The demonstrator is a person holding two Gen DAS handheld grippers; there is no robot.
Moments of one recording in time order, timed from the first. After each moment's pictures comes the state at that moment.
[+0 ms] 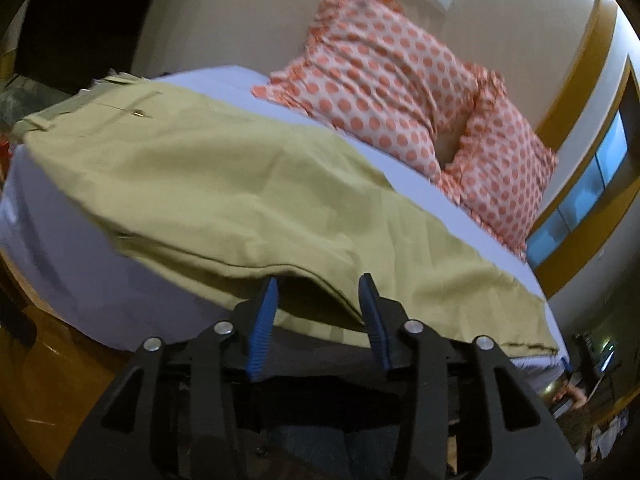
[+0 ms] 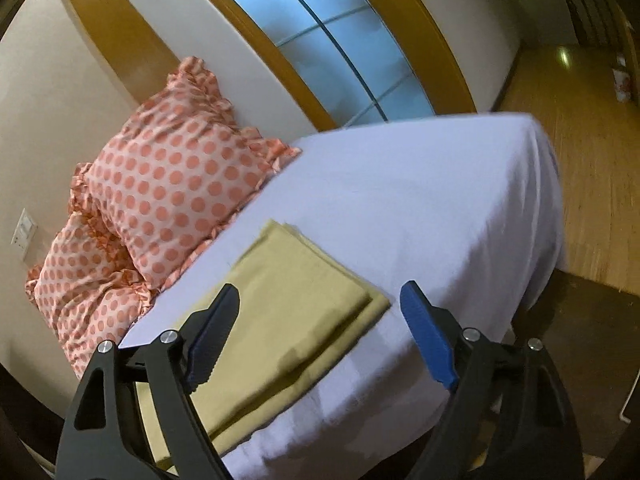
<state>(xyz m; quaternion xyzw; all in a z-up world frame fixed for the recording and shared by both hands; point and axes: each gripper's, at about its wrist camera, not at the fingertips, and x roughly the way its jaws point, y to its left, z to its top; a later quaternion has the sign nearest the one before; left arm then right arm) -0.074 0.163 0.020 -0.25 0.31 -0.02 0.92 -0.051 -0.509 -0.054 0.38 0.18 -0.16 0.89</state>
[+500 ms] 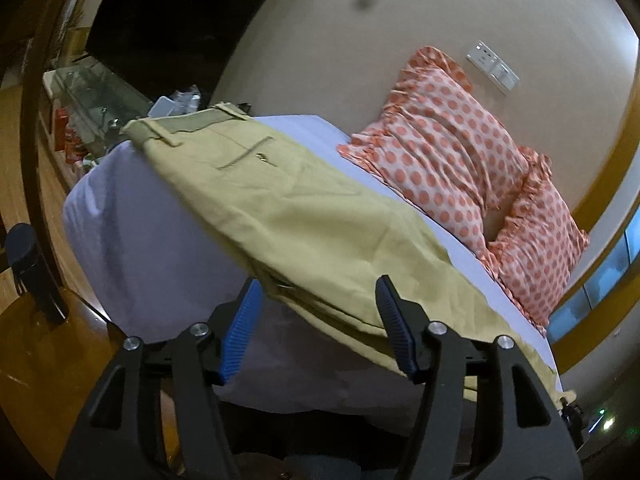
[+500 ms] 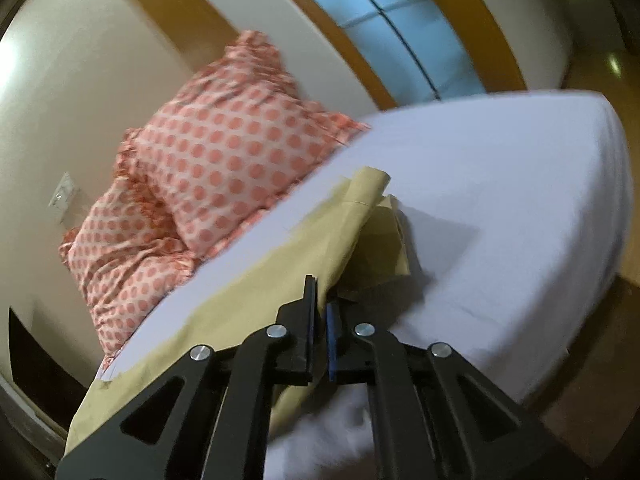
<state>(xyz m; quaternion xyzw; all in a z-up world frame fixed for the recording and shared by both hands) -0.111 0.233 0.017 -0.31 0.25 0.09 0.91 -0.019 -0.463 -0.053 0.34 0.15 -0.05 0.93</state>
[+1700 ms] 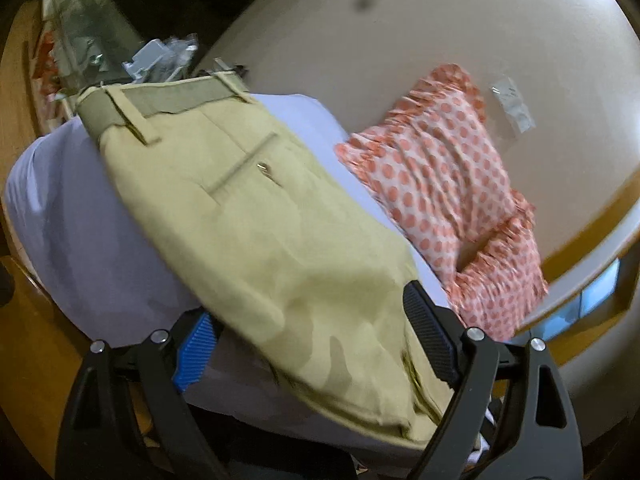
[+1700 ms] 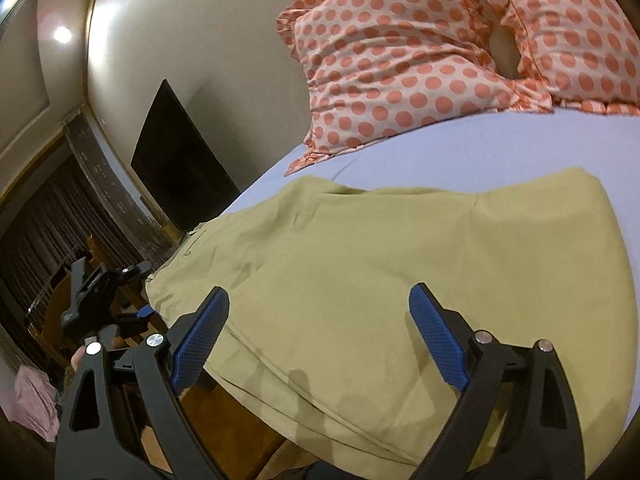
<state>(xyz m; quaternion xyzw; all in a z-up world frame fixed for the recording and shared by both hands) -0.051 0.299 -0.004 -0.44 0.26 0.02 0.86 0.043 -0.148 0.012 0.16 0.31 0.35 0.87</state>
